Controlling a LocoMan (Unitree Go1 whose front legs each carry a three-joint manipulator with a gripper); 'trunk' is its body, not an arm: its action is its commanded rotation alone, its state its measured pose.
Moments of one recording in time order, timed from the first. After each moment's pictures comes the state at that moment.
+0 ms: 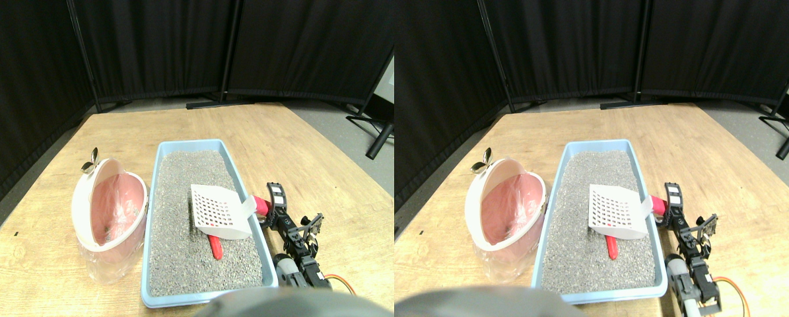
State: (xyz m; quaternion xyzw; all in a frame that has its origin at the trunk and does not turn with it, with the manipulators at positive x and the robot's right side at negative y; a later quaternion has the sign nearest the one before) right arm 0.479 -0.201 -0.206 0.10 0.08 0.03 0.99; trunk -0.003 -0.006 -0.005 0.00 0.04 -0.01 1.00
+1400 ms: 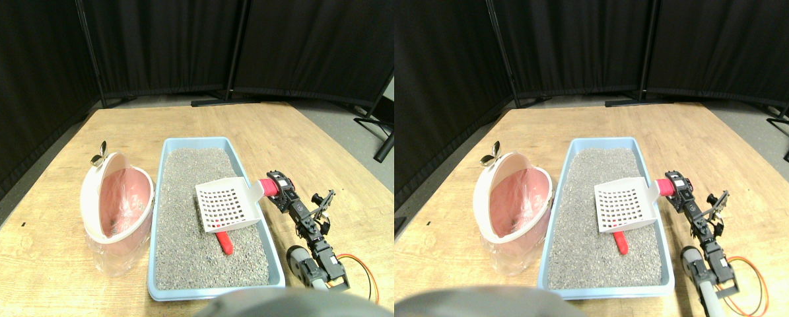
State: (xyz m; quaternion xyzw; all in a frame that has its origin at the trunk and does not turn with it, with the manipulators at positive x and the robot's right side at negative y) right arm 0.493 -0.209 -0.180 0.06 0.00 0.11 0.99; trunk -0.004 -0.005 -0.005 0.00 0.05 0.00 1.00
